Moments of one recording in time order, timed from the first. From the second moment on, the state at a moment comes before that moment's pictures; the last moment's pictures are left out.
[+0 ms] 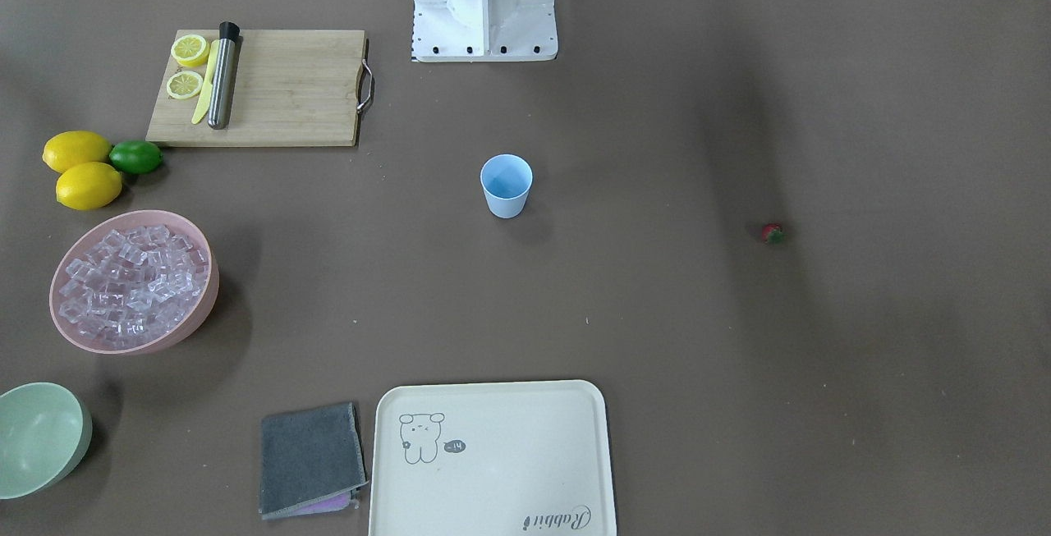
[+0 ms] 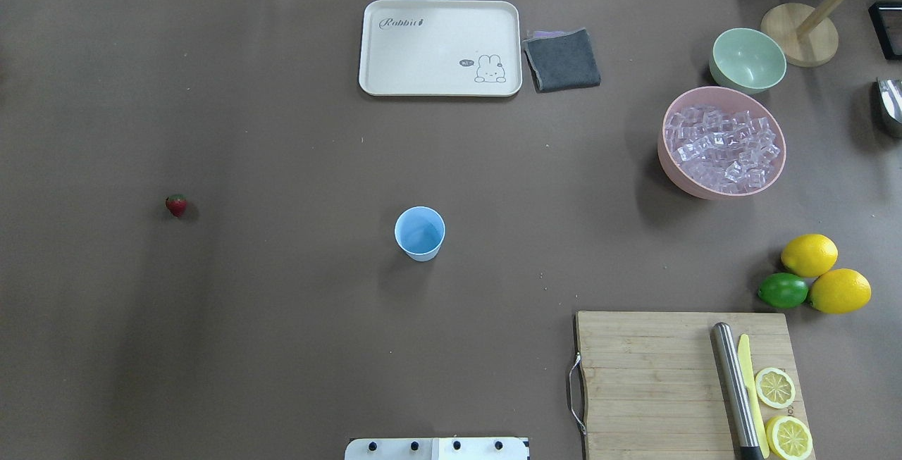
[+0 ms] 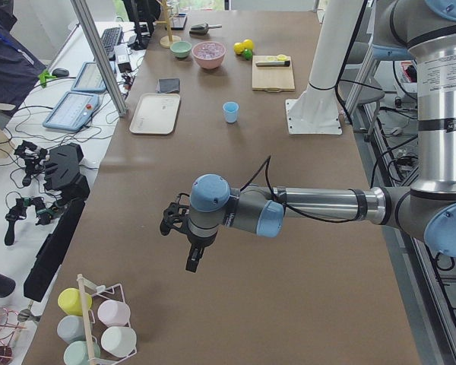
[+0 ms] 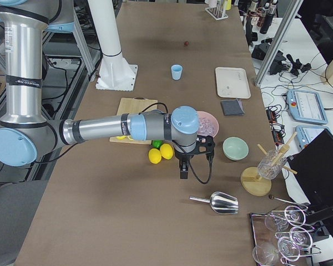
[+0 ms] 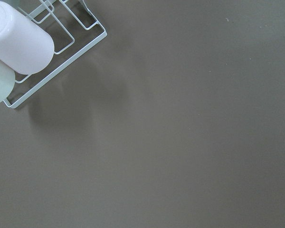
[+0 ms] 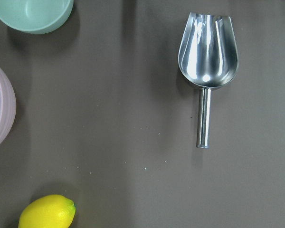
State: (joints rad) left arm -1.59 -1.44 -1.71 -1.81 -2.31 0.05; right arm 1.56 -1.65 1.84 -1.67 2.35 0.03
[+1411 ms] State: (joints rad) left arm -1.59 -1.45 -1.68 -1.82 -2.31 0.05; right arm 1.11 -1.26 1.75 -1.60 2.19 0.52
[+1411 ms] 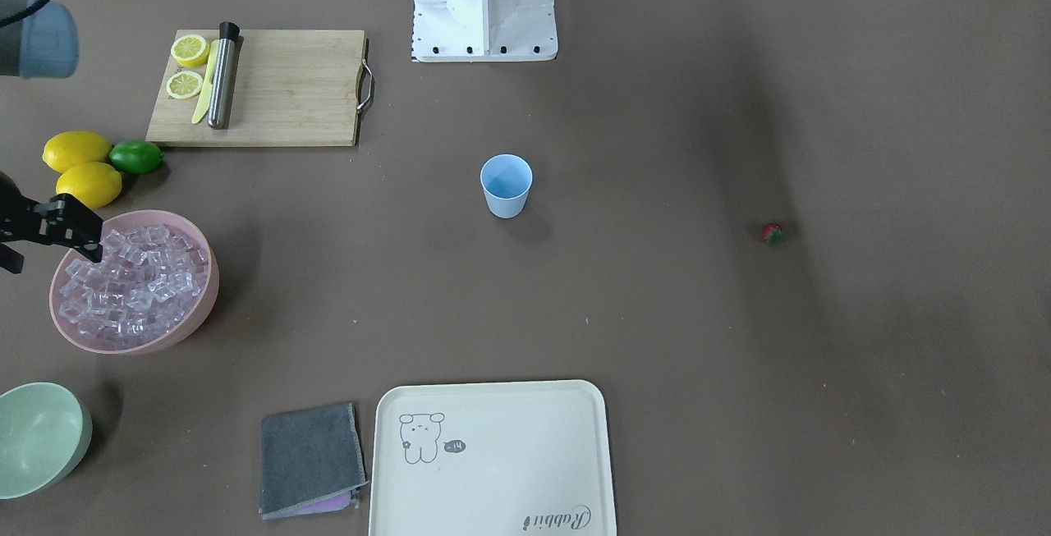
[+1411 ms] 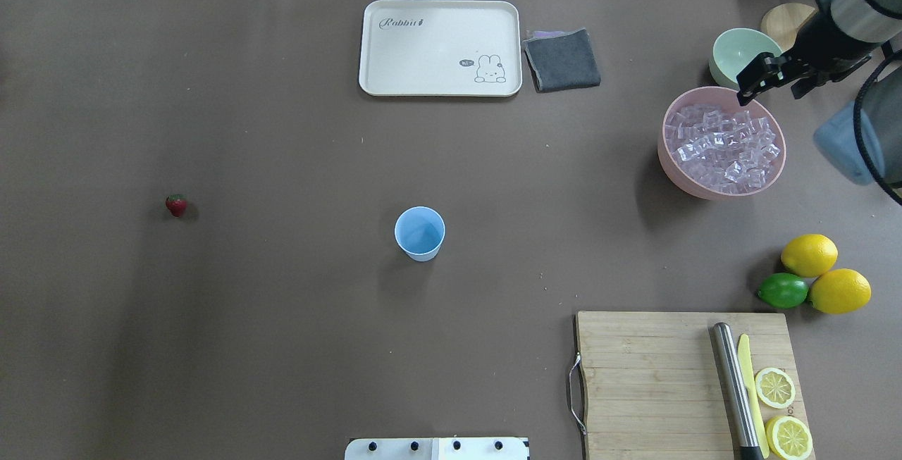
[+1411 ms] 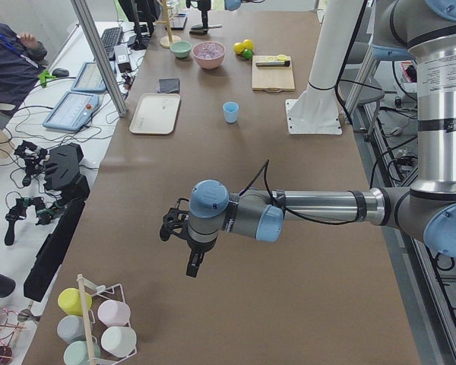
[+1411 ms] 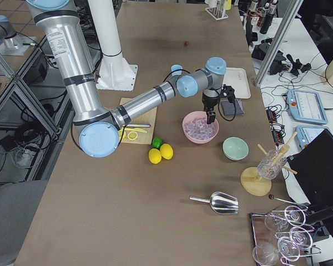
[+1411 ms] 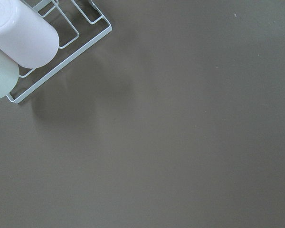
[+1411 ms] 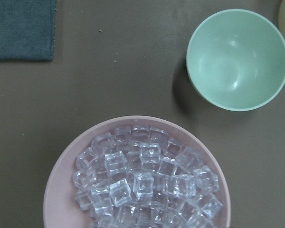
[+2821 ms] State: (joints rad) left arm -1.59 -1.45 -1.67 -1.82 -2.31 0.05; right arm 1.00 -1.29 1.64 -1.41 2.16 1.07
